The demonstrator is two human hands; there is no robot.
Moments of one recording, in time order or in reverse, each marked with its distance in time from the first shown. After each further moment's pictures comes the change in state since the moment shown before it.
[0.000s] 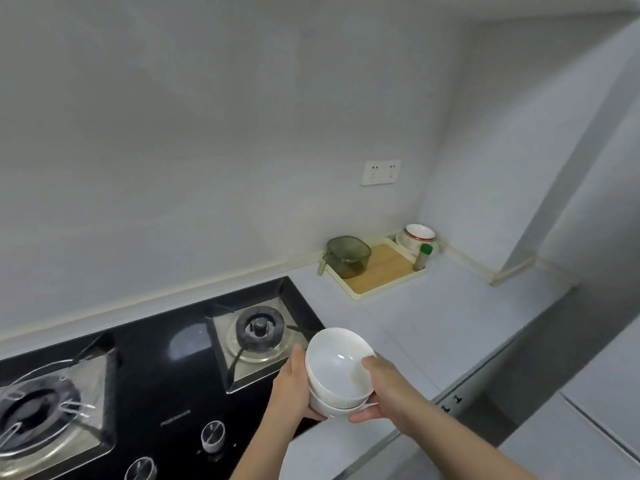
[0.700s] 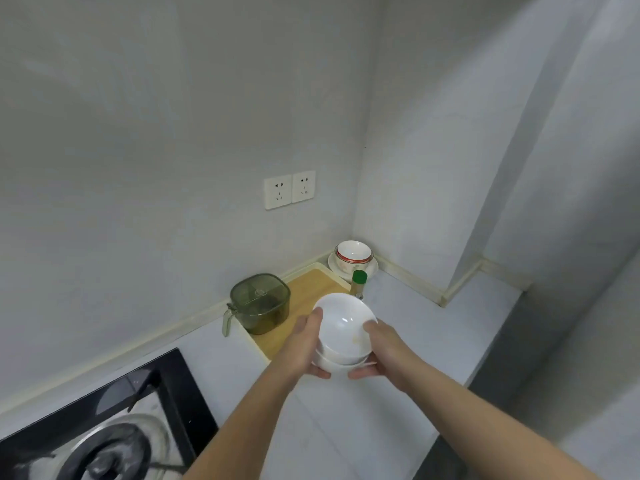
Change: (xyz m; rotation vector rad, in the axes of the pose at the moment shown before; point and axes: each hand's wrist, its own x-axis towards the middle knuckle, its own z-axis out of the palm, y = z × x) left_hand 0.192 0.138 0.268 0.245 -0.325 0.080; right_hand 0.217 -0.108 -0.232 0.174 0.175 -0.080
